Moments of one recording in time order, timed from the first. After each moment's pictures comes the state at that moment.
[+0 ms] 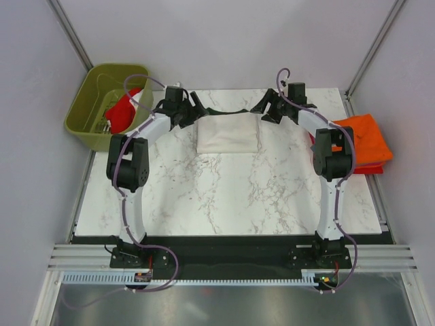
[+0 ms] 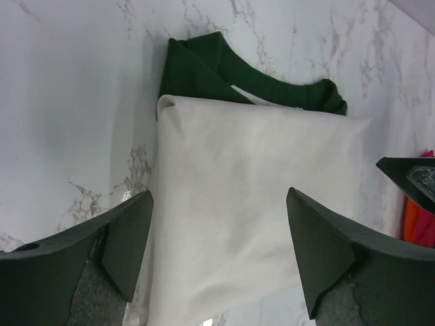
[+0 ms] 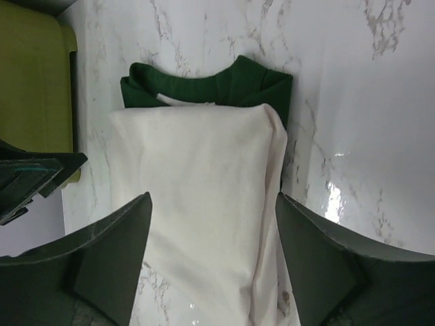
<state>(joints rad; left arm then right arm) -0.25 2.10 1.62 -0.16 0.17 -0.66 0.10 2.27 1.75 -0.13 -0.57 0.60</state>
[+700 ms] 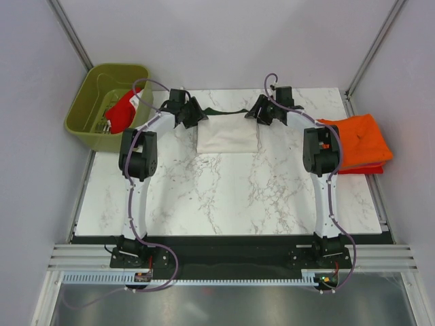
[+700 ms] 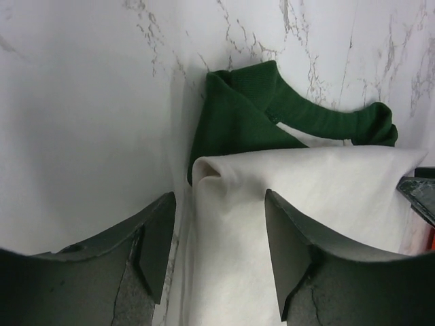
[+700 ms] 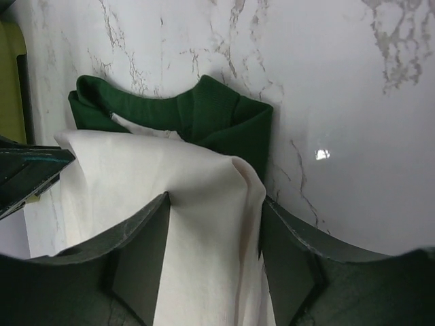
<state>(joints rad) -0.22 2.37 1.85 -0.21 0.22 -0.64 0.16 2.46 1.93 -0.16 -0.48 0.58</state>
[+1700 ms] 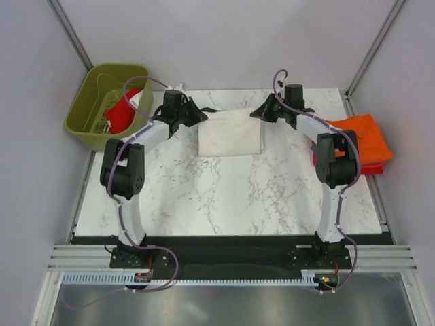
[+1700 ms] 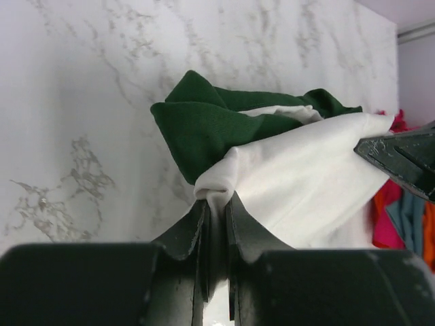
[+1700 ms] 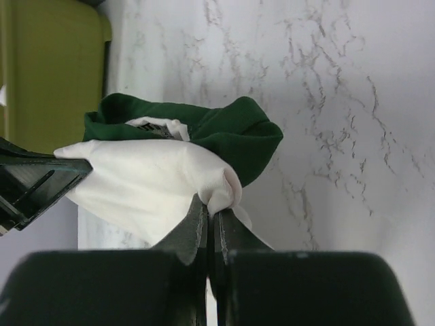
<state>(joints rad) -0.26 2.04 1.50 0.00 0.27 -0.62 0.15 2.18 1.64 -0.04 -0.53 0.64</state>
